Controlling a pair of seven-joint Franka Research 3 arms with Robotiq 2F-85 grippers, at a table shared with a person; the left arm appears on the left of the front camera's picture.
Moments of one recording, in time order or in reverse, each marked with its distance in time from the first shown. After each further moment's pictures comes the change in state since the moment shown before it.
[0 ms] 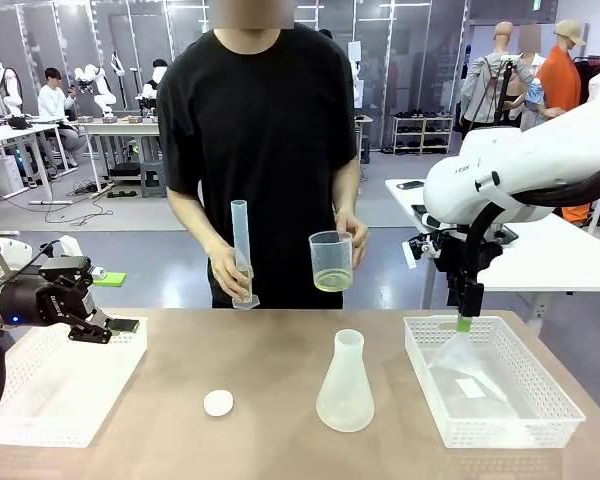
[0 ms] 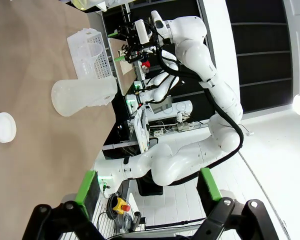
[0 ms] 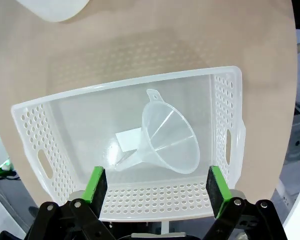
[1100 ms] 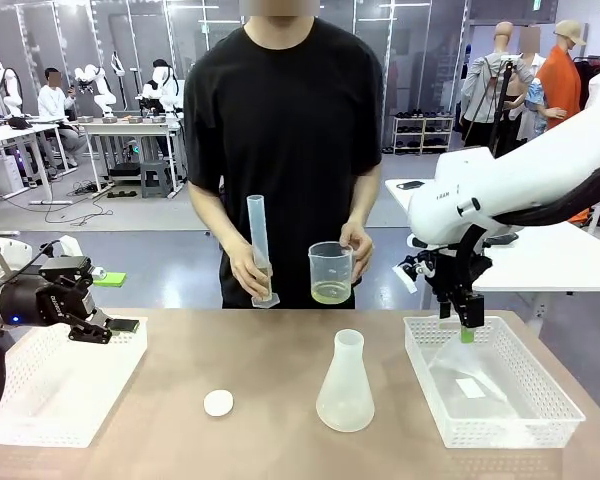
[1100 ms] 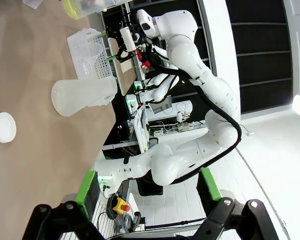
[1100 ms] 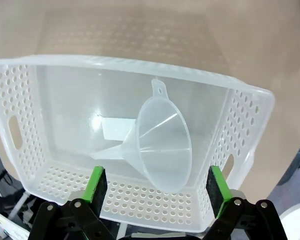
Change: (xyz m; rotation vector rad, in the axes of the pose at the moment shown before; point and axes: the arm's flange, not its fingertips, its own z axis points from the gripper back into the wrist) left arm 0.000 0.000 0.000 0.000 0.000 0.000; right arm 0.011 -0.018 -0.041 0.043 0.121 0.287
